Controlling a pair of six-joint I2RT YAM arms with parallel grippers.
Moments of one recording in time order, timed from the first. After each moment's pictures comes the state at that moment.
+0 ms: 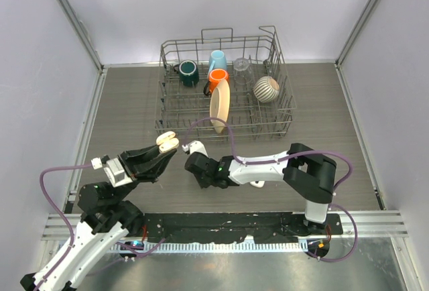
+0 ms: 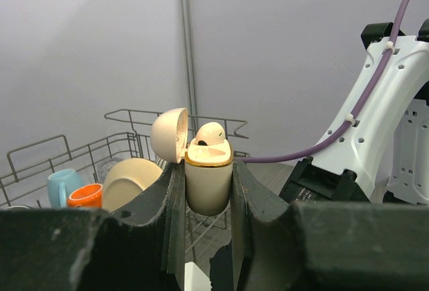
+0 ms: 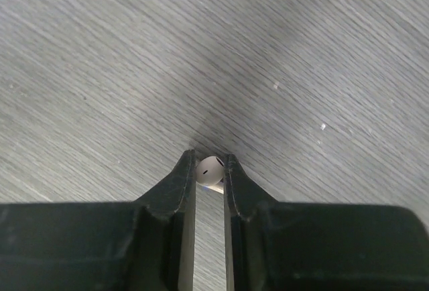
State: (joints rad) left arm -0.66 0.14 0.34 0.36 0.27 -0.10; right arm 1.22 1.83 1.09 -0.23 0.27 0.50
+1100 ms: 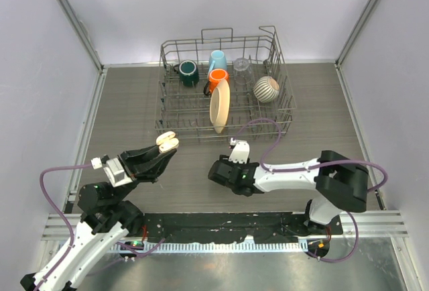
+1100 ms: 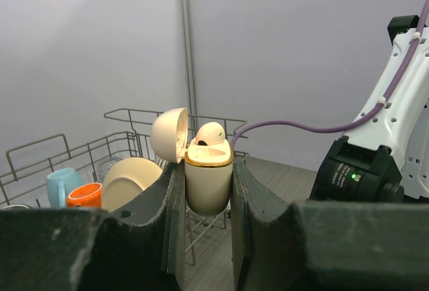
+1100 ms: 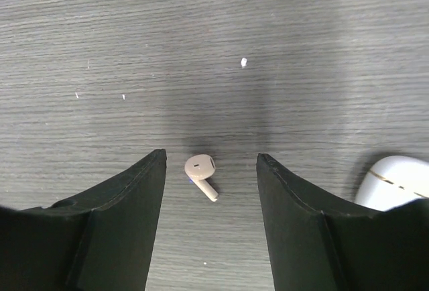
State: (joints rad) left arm -0.66 0.13 0.34 0.36 0.27 -0.11; right arm 1.22 1.61 0.83 -0.36 0.65 1.22
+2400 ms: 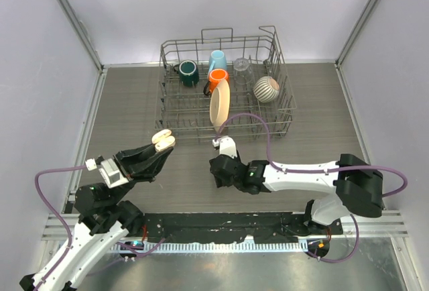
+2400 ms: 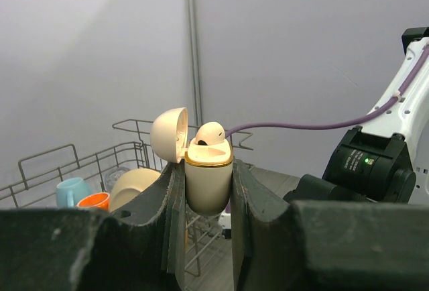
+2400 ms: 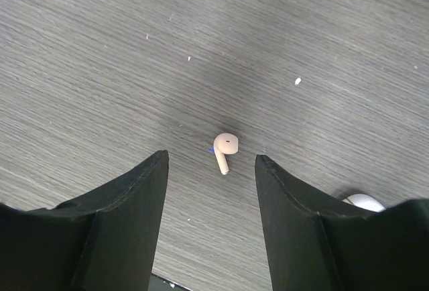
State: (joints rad) left arm -0.66 0.13 0.37 0.36 0.25 -0.10; right arm 1.22 1.44 0.83 -0.31 0.49 0.66
